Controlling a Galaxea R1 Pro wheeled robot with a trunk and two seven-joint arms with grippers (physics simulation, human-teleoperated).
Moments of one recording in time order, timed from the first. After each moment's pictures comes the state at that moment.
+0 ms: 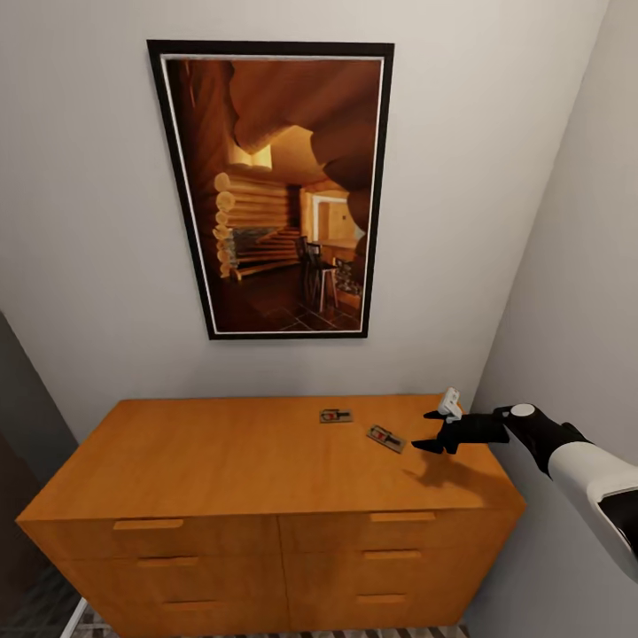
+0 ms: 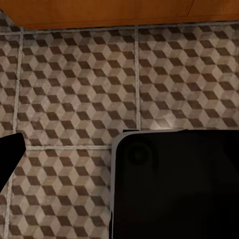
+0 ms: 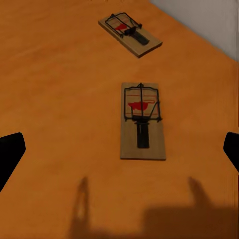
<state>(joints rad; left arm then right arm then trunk) 0.08 0.02 0.44 0.04 -0.47 -0.82 0.09 -1.10 -0.32 0.37 -0.17 0.05 -0.17 1.07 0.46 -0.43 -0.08</state>
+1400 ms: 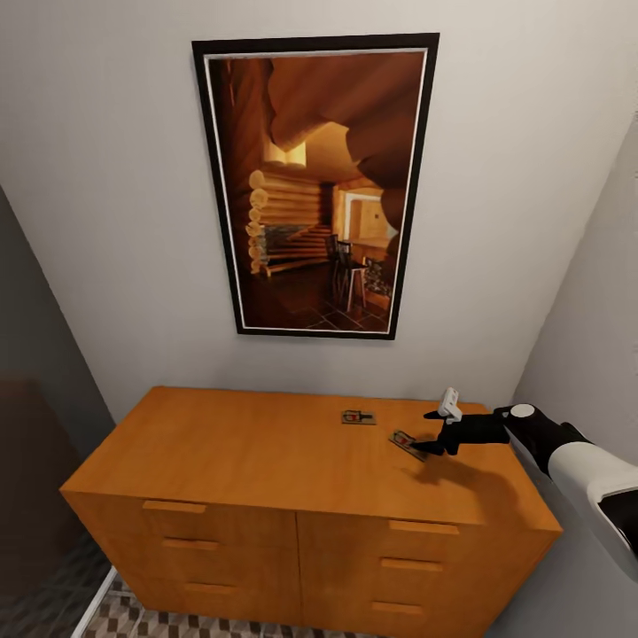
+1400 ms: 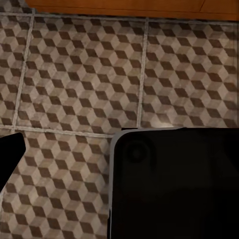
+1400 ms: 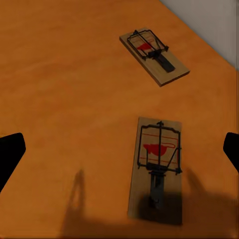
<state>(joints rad) 0.08 0.02 0.44 0.04 -0.47 -0.82 0.09 -1.10 -0.32 0.37 -0.17 0.08 -0.19 1.06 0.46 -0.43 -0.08</state>
